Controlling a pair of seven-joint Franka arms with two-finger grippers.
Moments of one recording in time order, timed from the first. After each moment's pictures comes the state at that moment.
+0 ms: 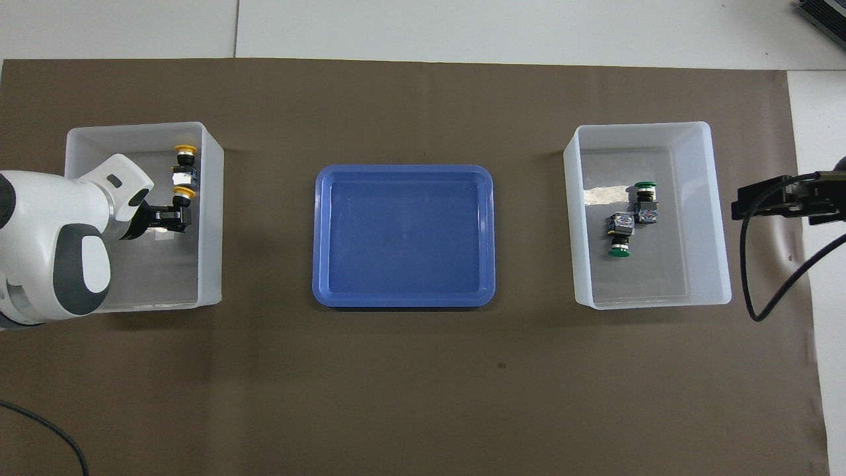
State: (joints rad) left arm 0.07 0.19 -0.07 -2.13 -0.10 2.48 0.11; right arm 0.03 -0.02 -0.05 -1.58 0.00 1.58 0.07
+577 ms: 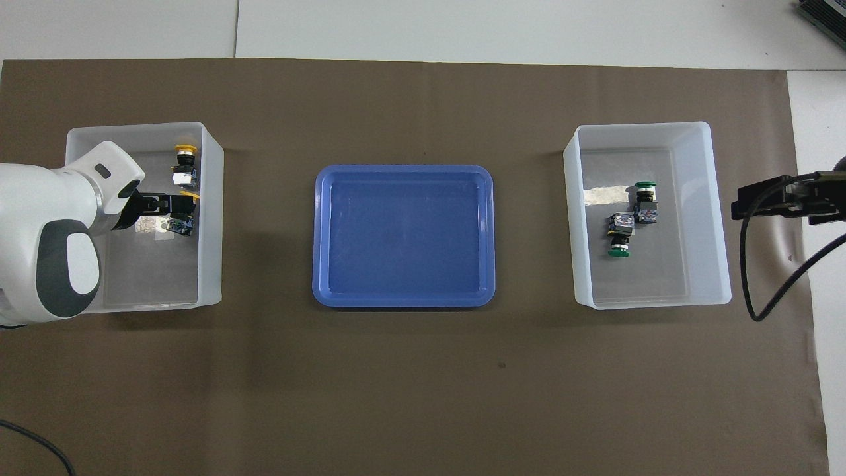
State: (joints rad) left arm 0.06 0.12 -0.07 -2.10 -0.10 2.46 0.14; right arm 0.03 -0.02 -0.05 -1.58 0.00 1.58 0.07
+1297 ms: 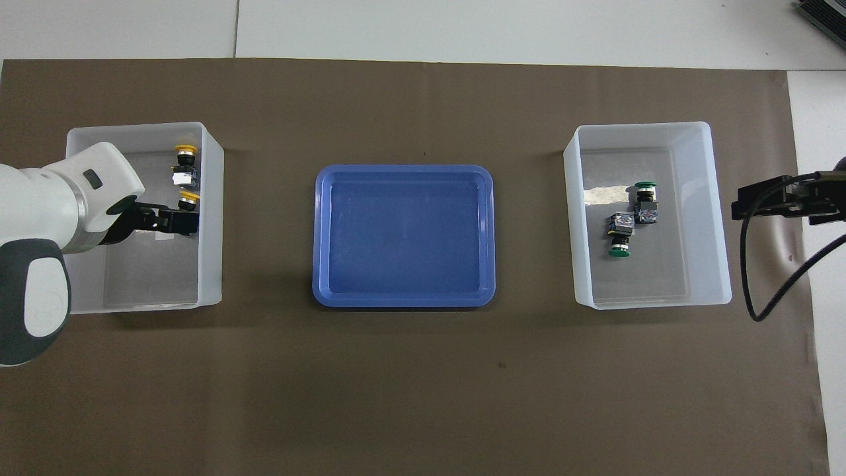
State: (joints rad) left arm -0.05 -0.10 -0.07 -2.08 -0.04 2.17 0.16; right arm 0.03 -0.02 -0.05 -1.58 0.00 1.58 0.07
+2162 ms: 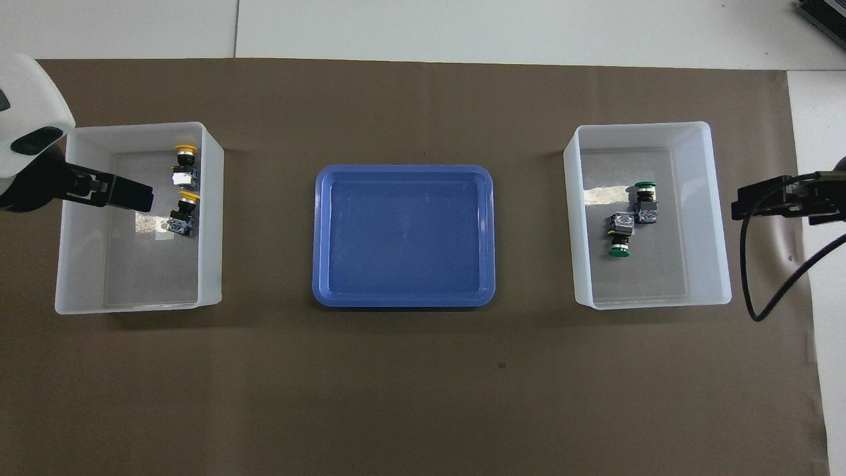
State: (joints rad) left arm -0.09 0.00 -0.08 -1.55 0.00 1.61 0.09; right arm 0.03 -0.02 -0.05 -1.58 0.00 1.58 0.07
